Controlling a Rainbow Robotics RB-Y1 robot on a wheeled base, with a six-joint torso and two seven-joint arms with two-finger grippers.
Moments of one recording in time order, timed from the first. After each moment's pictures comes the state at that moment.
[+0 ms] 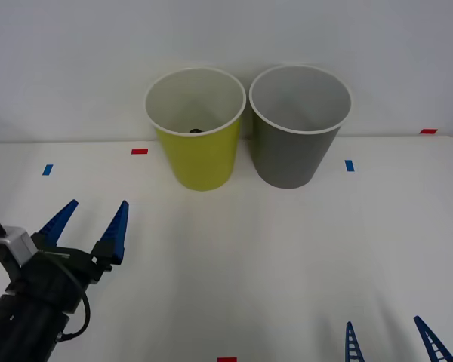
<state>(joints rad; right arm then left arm) 0.91 -0.22 0.24 -1.78 0.00 -0.81 1.52 0.54 0.52 -0.24 -2.12 0.54 -0.26 -1.49</state>
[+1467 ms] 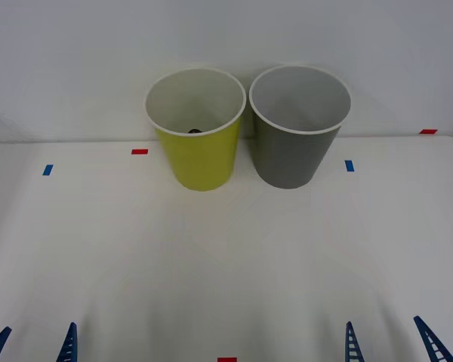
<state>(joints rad) 0.91 -0.22 0.24 -1.78 0.00 -0.81 1.52 0.97 0.40 -0.19 -1.91 0.33 -0.61 -1.54</state>
